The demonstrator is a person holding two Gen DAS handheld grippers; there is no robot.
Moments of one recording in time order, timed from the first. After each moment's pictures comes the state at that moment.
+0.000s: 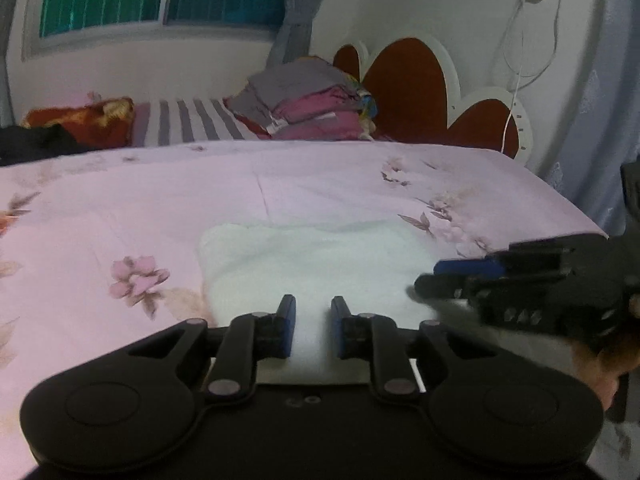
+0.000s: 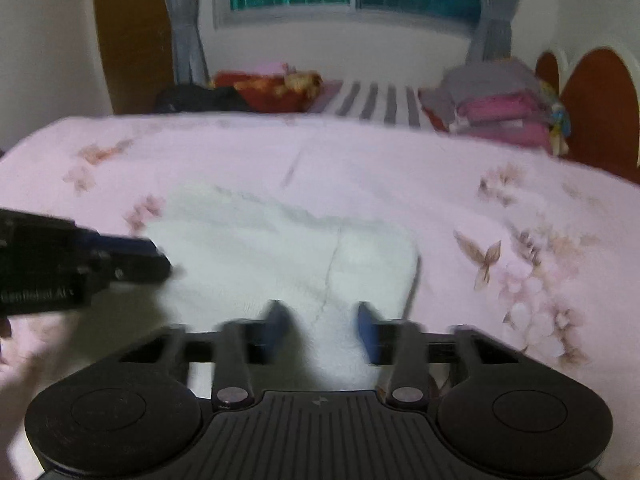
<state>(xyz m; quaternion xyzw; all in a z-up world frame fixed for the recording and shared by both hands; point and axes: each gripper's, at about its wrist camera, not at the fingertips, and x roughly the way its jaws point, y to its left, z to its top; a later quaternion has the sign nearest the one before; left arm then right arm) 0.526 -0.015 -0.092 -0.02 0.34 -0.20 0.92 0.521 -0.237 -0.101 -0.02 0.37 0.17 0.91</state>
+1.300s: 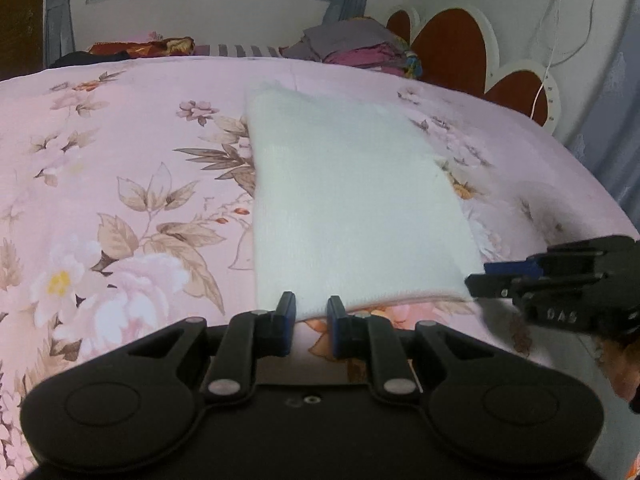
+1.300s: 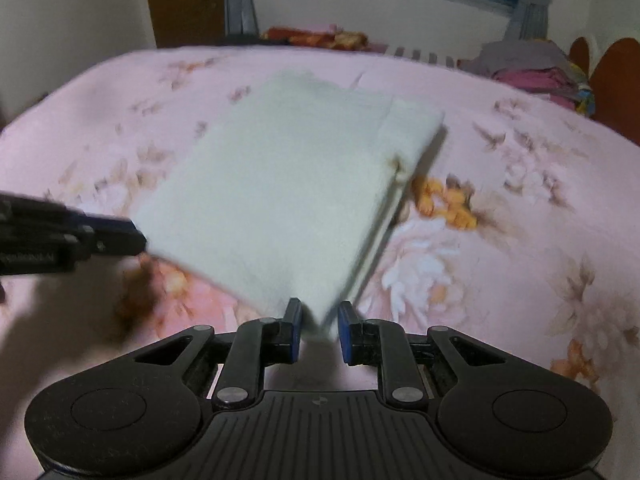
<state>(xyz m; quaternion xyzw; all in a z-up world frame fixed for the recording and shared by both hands) 0.381 -0.020 -0.116 -0.05 0.41 -0.12 0.90 0.377 -0.260 -0.121 -0.05 0.42 0.22 0.88</state>
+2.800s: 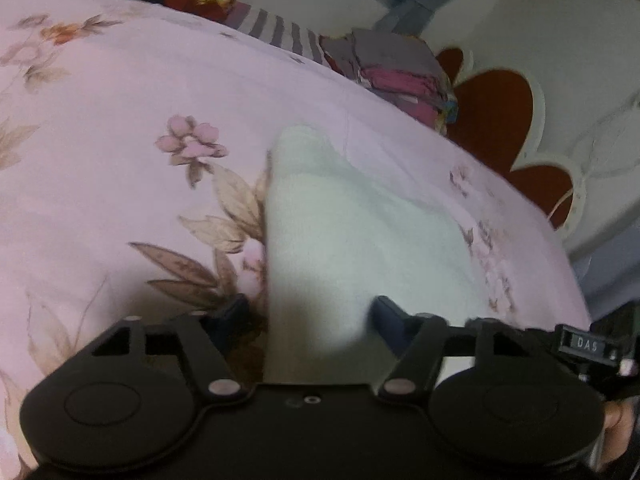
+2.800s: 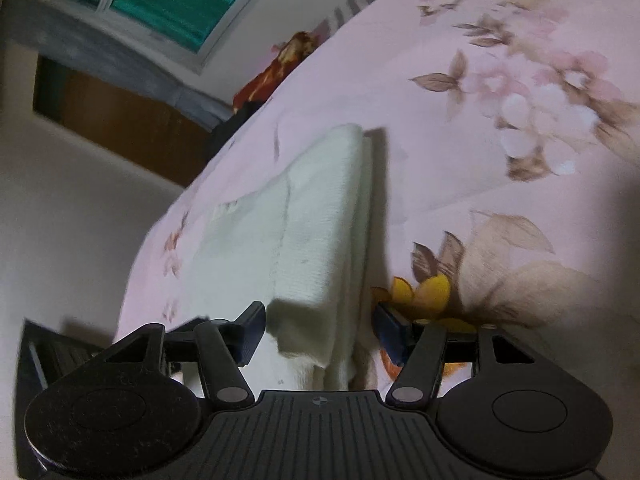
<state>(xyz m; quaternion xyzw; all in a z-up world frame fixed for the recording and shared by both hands) 0.543 0.005 -0.132 -0.22 0.44 -0.11 0.86 0.549 -0.355 -0.151 0.34 0.48 0.25 0.77</state>
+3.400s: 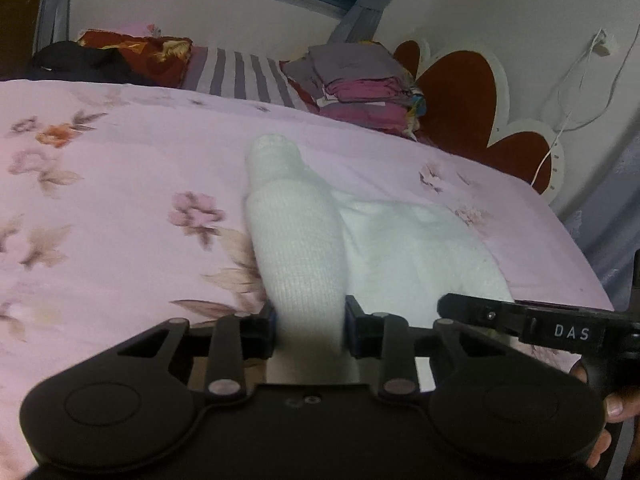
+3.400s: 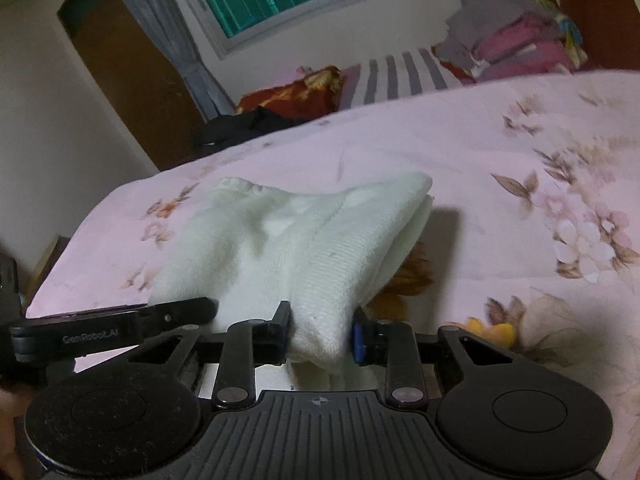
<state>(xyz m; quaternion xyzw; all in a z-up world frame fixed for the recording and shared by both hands) 0.511 0.036 -0.075 -0.13 0.41 -0.14 0.89 0.497 -0.251 -0.073 0.16 0.41 0.22 0.87</state>
